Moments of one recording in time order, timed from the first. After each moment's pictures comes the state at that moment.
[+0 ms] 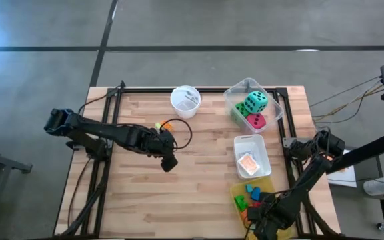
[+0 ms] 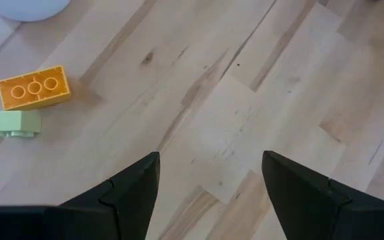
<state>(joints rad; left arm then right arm) -0.18 1.48 1.16 -0.84 -0.25 -0.76 0.94 1.80 1.22 -0.83 -0.10 1.16</state>
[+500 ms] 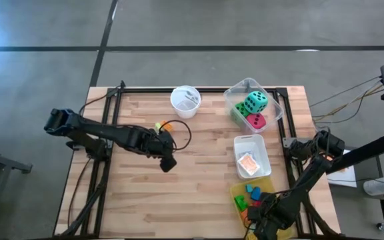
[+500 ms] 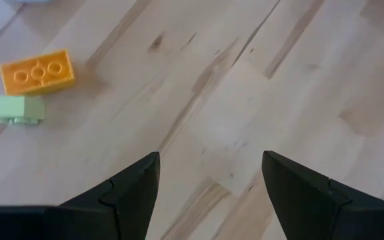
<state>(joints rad) -0.18 1.48 1.12 -0.84 -0.25 -0.77 0.94 1.80 1.21 -0.83 -0.13 1.20</state>
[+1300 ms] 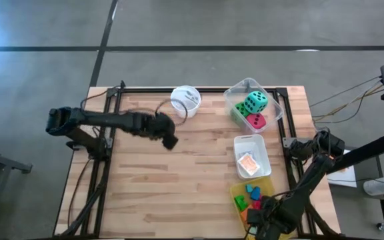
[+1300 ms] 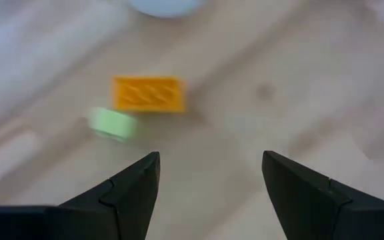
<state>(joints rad) 0.09 1.48 1.07 -0.84 -0.28 -0.78 0.95 1.80 1.35 -0.90 -0.09 1.26</state>
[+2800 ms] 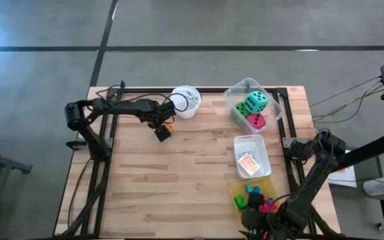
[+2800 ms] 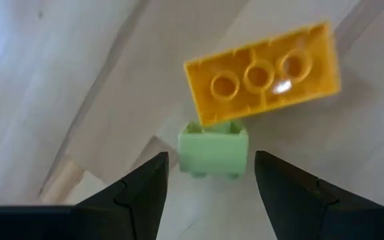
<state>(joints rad) 0.41 1.69 1.00 -0.78 -0.16 -0.20 0.98 1.80 1.43 -0.83 0.49 1.07</state>
